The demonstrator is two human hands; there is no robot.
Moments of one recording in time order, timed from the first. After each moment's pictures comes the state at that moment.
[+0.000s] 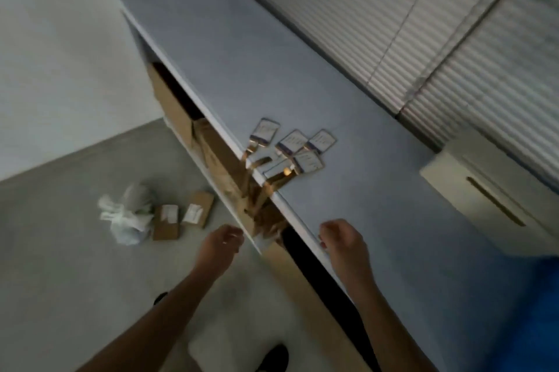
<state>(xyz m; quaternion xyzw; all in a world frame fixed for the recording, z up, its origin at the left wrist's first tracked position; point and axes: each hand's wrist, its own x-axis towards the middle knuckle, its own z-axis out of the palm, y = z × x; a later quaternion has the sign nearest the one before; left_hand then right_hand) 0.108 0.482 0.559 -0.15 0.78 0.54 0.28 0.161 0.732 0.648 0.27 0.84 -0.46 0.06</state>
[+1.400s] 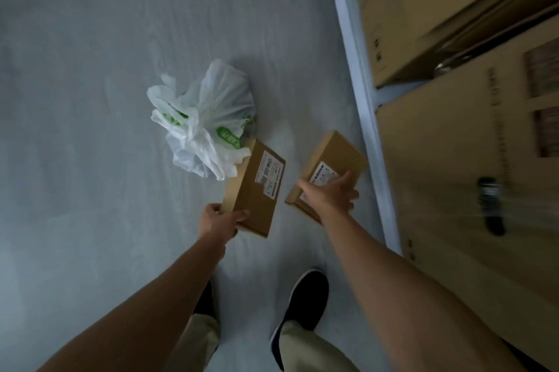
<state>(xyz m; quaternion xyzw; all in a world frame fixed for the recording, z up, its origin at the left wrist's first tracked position) -0.071 0.145 -0.054 -0.60 0.51 0.57 0.23 -0.190 0.323 -0.035 0.38 0.82 -0.24 0.35</state>
